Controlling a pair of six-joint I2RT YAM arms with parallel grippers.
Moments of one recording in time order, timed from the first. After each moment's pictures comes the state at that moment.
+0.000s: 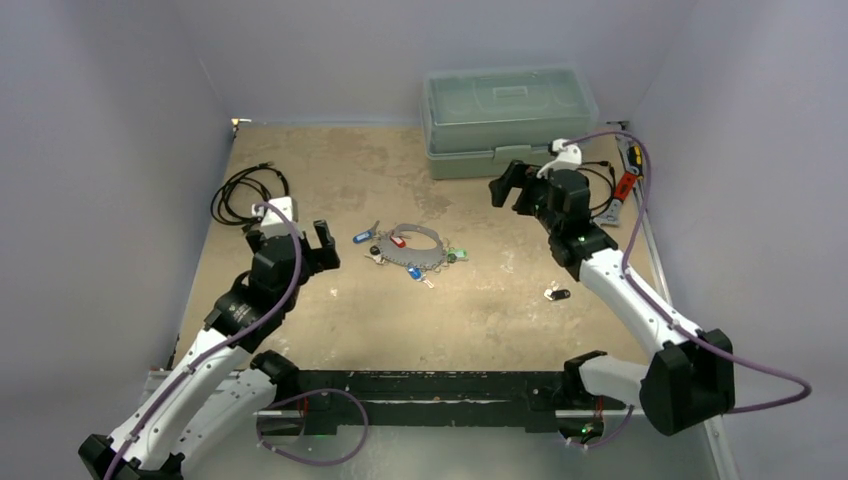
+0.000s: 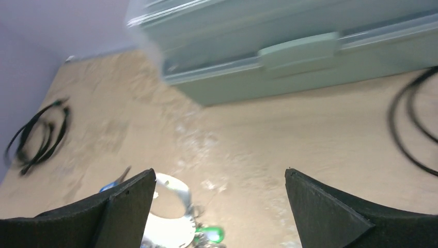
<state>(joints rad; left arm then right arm) -0.53 0.66 0.68 -0.47 -0.55 -0.41 0.32 1.16 0.84 0.05 0.14 0.42</state>
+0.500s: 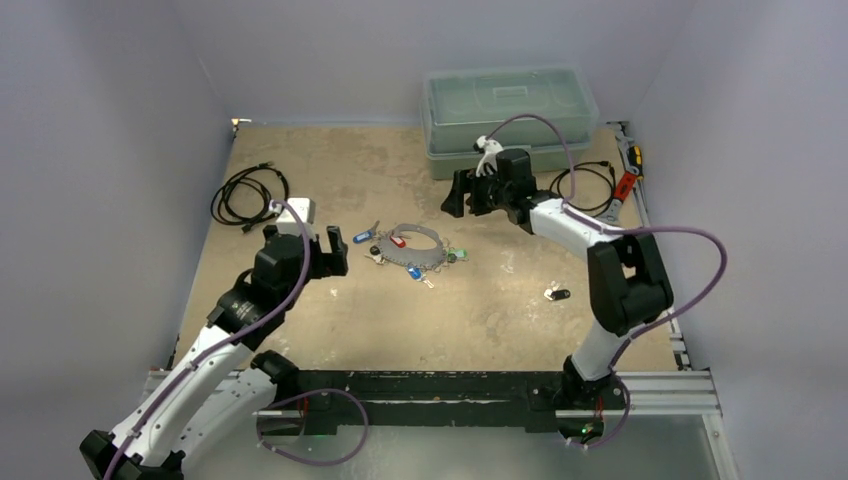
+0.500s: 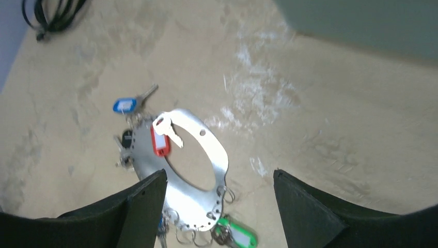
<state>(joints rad) -0.53 0.66 0.68 -0.45 -0.37 -0.32 0.38 1.69 1.12 0.02 -0.33 0.30</state>
